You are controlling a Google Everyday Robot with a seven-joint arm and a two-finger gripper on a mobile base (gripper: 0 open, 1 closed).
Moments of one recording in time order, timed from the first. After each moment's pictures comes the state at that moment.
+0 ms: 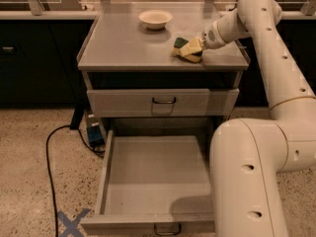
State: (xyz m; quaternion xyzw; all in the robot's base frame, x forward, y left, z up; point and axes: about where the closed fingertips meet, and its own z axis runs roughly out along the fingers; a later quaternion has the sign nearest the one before) arm 0.839 -0.141 0.828 -0.30 0.86 0.21 0.34
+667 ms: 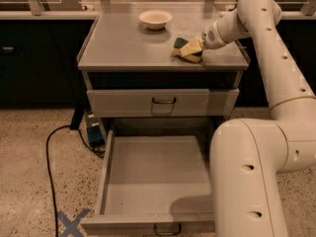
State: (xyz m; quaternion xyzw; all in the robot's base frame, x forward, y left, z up) arm 0.839 -0.141 0.828 -0.30 0.86 0.21 0.34
